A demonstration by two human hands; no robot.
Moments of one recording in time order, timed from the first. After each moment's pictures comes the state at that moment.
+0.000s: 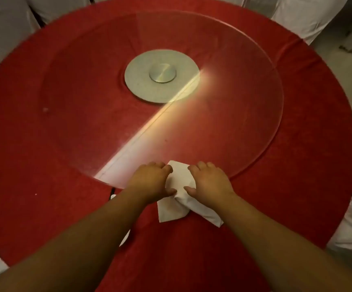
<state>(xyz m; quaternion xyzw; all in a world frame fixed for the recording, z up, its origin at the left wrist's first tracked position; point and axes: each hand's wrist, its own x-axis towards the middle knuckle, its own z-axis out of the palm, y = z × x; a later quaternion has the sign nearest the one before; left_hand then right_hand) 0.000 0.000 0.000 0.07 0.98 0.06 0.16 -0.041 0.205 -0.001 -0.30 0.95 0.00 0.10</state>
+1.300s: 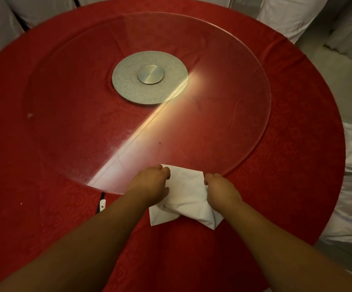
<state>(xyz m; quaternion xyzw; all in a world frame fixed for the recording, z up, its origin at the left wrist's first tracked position) -0.010 0.023 -0.018 0.03 0.98 0.10 0.17 -0.040 0.257 -0.030 -0.10 0.96 -0.09 0.23</state>
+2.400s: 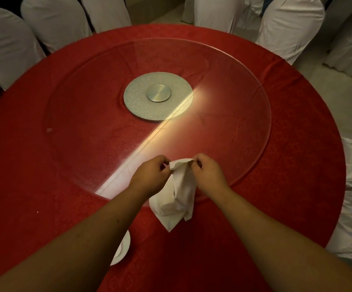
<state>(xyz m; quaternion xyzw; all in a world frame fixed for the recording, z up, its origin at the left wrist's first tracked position) -0.026 0.004 0.045 -0.13 0.91 0.38 0.07 -0.071 0.191 0.045 -0.05 0.89 -0.43 0.12</state>
